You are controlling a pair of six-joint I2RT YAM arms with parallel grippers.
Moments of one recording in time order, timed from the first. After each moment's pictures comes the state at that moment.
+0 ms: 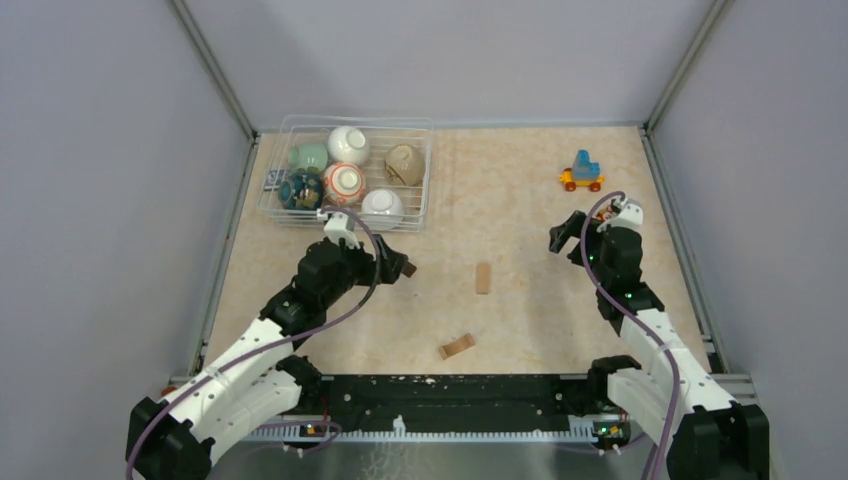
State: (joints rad) left arm -0.56 0.79 0.51 -0.06 -0.01 -0.54; right arm 0.14 0.84 0.42 0.06 0.08 0.45
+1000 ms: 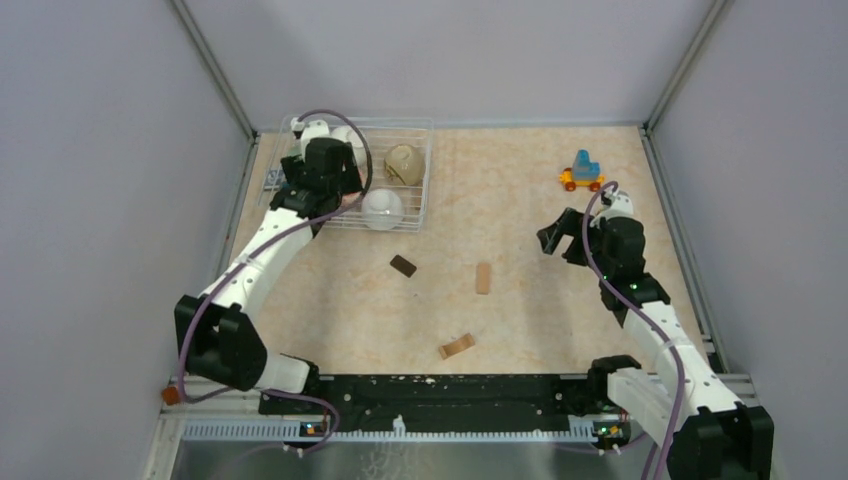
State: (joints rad) left arm -0.31 1.38 1.20 -0.39 -0.49 -0.36; right arm 0.14 0.85 0.52 -0.10 -0.11 0.45
